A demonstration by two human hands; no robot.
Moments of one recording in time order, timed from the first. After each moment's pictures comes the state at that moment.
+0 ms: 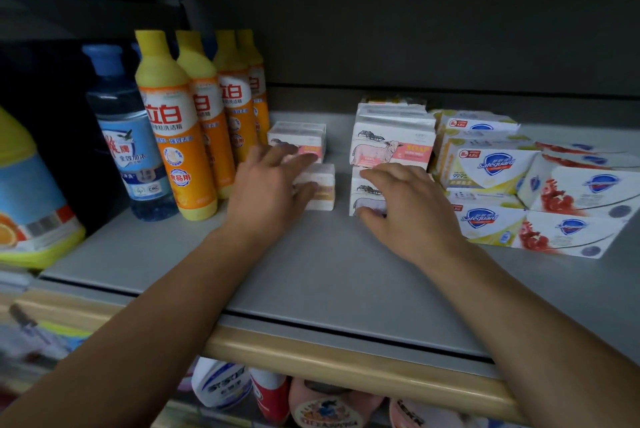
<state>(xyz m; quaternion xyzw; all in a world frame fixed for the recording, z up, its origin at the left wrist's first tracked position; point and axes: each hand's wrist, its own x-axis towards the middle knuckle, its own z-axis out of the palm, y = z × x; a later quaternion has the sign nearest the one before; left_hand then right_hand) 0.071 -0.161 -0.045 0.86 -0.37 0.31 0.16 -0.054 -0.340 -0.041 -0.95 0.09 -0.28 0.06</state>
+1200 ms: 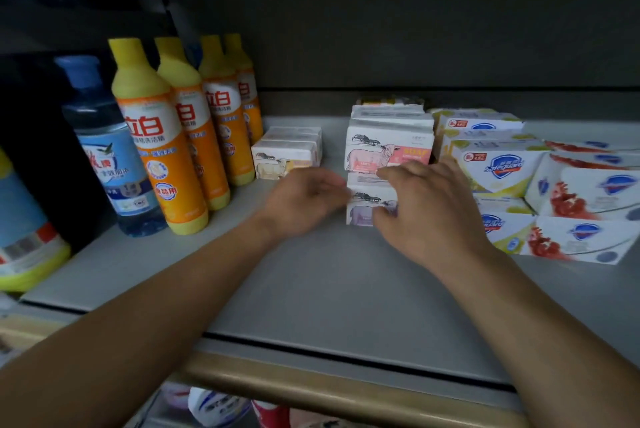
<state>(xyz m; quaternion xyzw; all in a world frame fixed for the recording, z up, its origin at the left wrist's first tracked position) 0.067 -0.207 -0.036 0.81 -0.35 -0.06 0.47 -0.060 -0.348 -0.024 -0.95 0.14 -0.26 -0.02</state>
